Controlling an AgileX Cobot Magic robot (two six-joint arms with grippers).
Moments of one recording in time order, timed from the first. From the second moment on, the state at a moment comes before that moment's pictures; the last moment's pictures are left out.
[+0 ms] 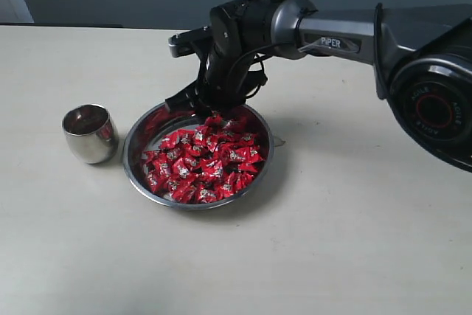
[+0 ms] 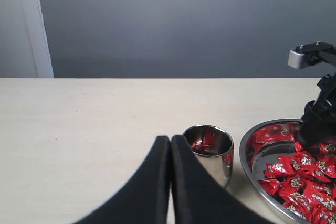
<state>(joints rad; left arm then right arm) 0.05 0.00 0.00 0.00 0.17 -0.06 0.65 2.34 -1.84 0.03 0.79 0.11</state>
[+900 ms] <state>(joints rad) 0.05 0.00 0.00 0.00 0.17 -0.06 0.65 2.37 -1.84 0.03 0.72 0.13</state>
